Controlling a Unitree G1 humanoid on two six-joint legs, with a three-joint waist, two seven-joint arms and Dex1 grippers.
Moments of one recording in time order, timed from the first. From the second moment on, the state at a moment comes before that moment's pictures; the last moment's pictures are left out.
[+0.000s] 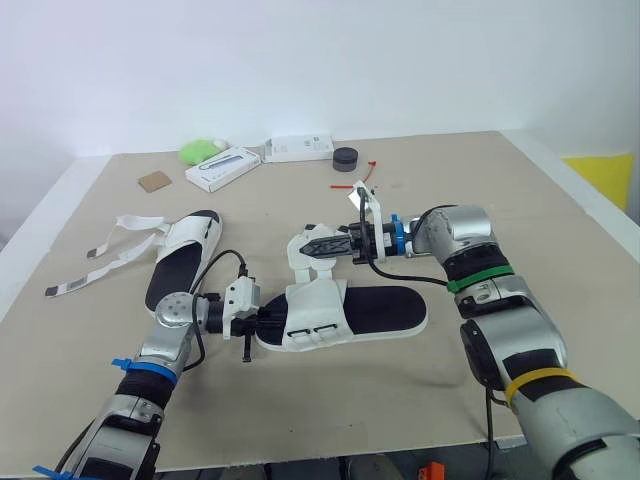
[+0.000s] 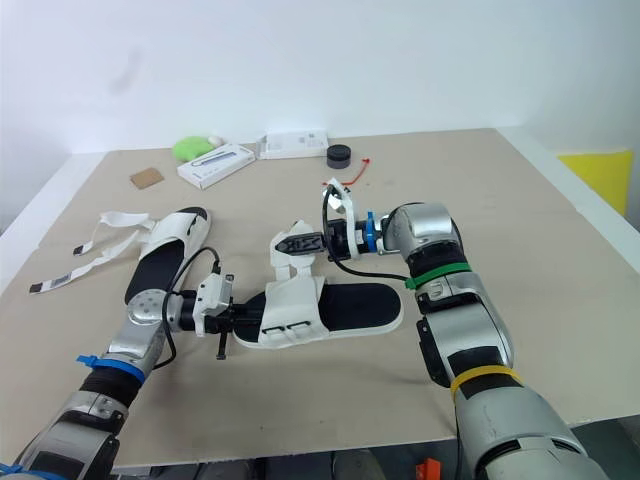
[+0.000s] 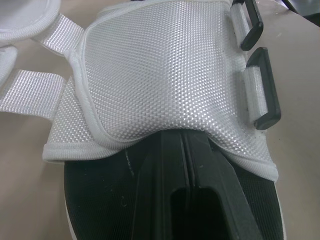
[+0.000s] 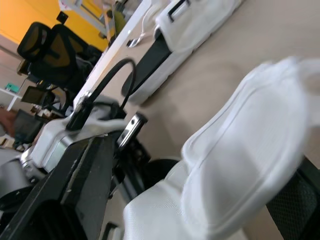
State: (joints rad) left arm -0.44 0.38 -0.16 0.53 -0.25 -0.28 -1.38; right arm -1.13 -0.34 0.16 0.80 0.42 1.01 1.15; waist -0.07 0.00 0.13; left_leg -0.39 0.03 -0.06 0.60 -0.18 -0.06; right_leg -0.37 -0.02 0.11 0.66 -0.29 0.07
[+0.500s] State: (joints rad) left arm -0.42 0.38 -0.16 0.50 -0.25 -0.28 -1.35; right arm -1.30 -0.25 -0.03 1.14 0.36 0.73 1.04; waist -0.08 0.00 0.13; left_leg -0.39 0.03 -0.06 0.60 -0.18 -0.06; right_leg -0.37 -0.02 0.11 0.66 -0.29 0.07
